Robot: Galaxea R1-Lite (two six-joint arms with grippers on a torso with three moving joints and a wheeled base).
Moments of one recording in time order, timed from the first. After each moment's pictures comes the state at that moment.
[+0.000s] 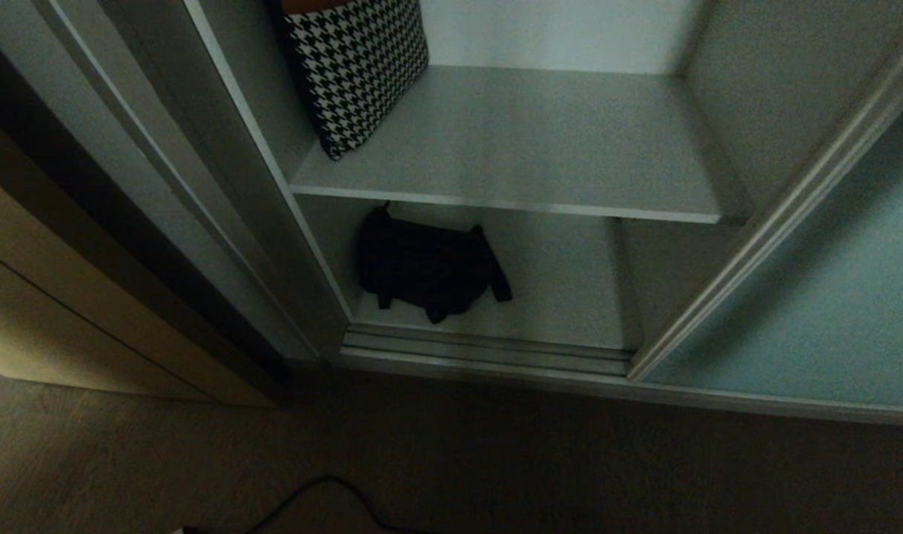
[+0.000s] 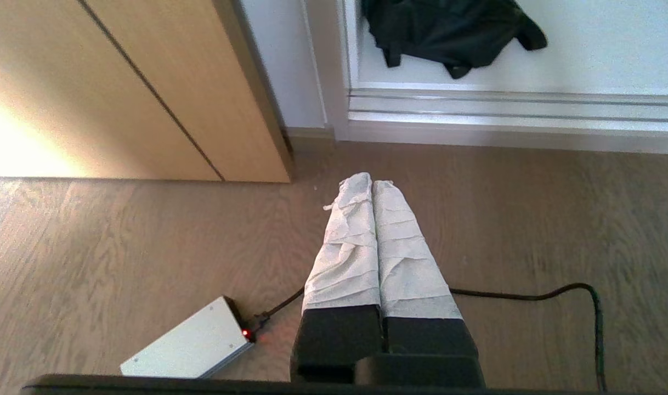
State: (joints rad) left arm 0.02 0.00 0.00 0.00 -0.04 0.09; right arm -0.27 1.39 -1.38 -0.10 0.47 0.43
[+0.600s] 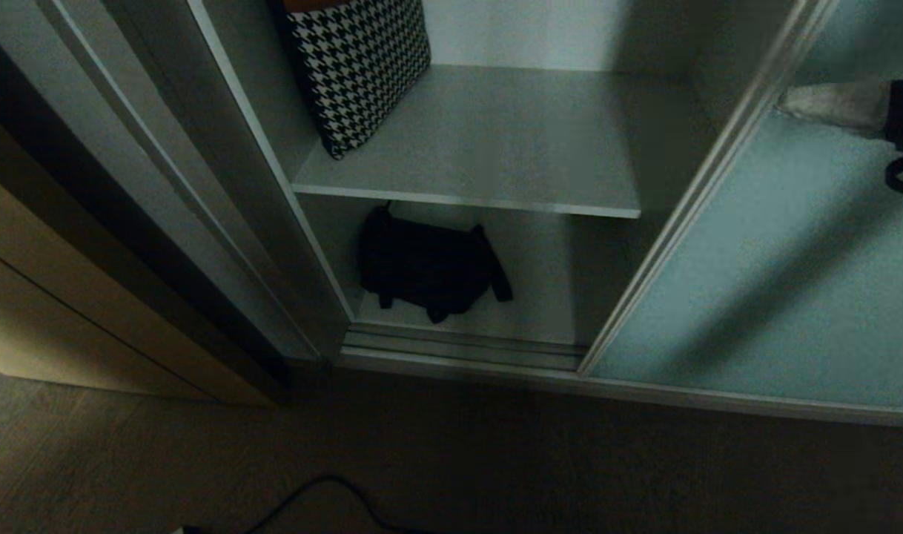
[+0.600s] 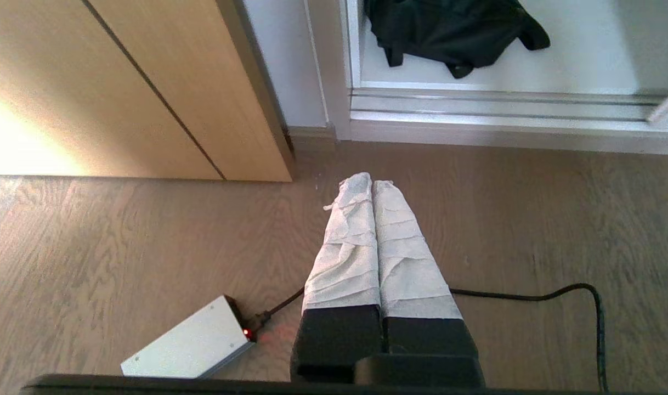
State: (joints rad) left arm 0.02 0.00 0.00 0.00 -0.04 0.09; right arm 0.25 1.27 -1.26 -0.10 0.37 0.35
